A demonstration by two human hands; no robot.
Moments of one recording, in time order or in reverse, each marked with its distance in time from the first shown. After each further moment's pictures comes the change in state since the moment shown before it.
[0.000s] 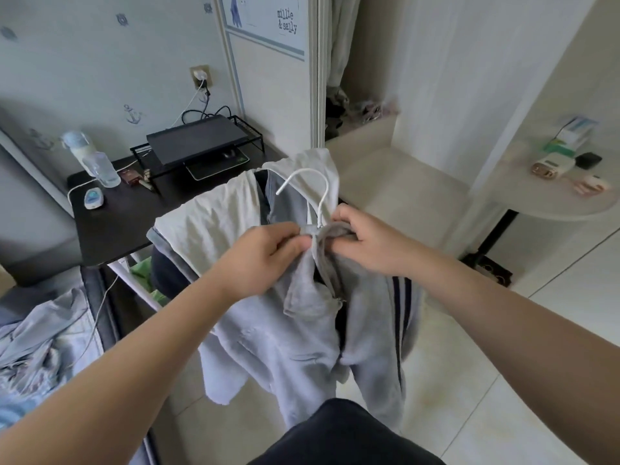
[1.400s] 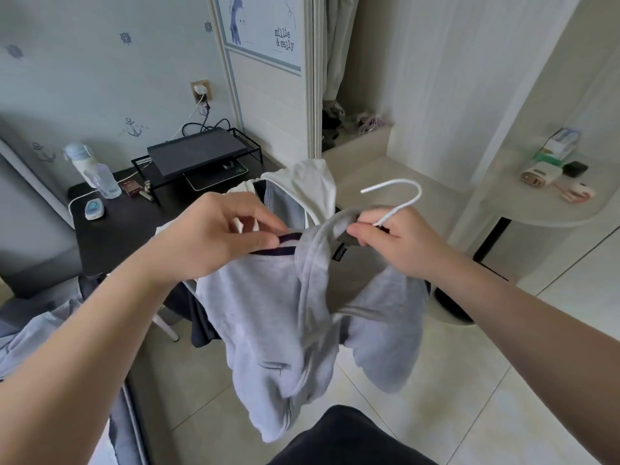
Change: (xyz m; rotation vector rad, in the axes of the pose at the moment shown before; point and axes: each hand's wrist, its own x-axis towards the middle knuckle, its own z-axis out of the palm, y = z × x) left_hand -0.010 0.034 -0.075 -0.077 -0.048 0.069; right_hand -0.025 -0.002 -0.032 -0.103 0.192 -0.191
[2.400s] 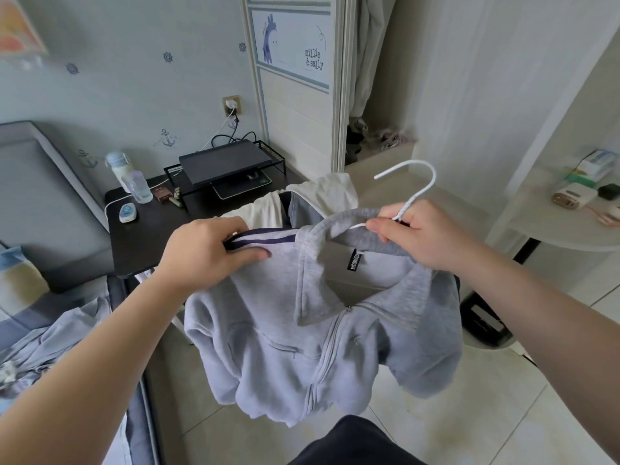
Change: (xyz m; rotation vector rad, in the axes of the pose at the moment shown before) left_hand -0.028 -0.066 -0.018 0.576 0.308 -0.109; right_hand 0.028 -0.013 -0.013 -0.072 -0.043 -0.020
